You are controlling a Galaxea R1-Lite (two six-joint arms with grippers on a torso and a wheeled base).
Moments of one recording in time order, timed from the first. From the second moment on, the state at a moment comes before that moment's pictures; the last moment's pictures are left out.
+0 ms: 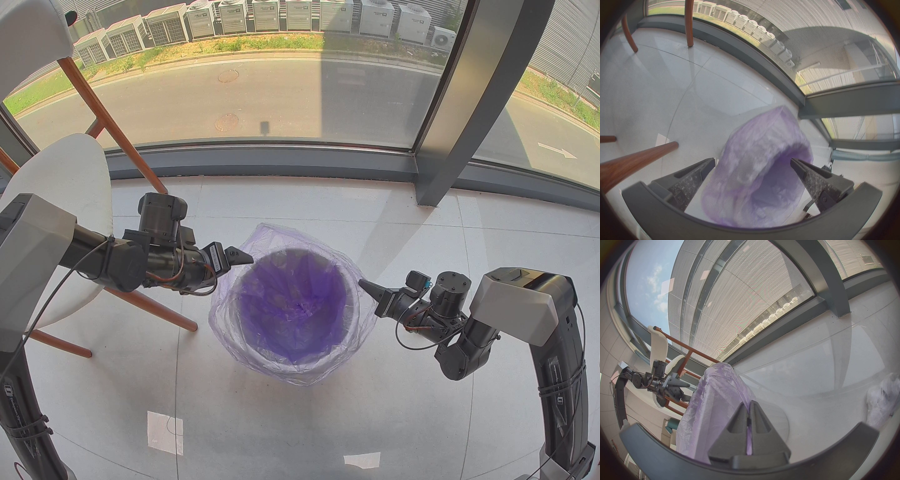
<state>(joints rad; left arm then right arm) -0.24 2.11 -1.32 -0.18 -0.29 -0.56 0.35 2.56 -1.03 -1.50 0.38 0.55</state>
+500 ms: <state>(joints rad) -0.24 1.99 -1.03 -0.26 -0.21 -0.54 0.36 2.55 -1.01 -1.52 0.37 0.54</state>
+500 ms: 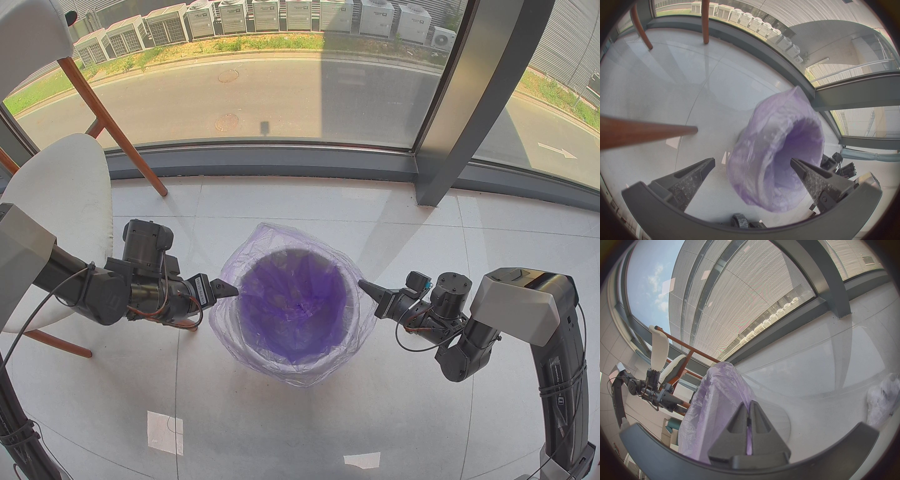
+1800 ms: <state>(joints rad) -0.28 2.21 -0.52 -1.27 -0.01 -0.77 0.36 2.55 -1.01 -1.52 0.37 0.54</state>
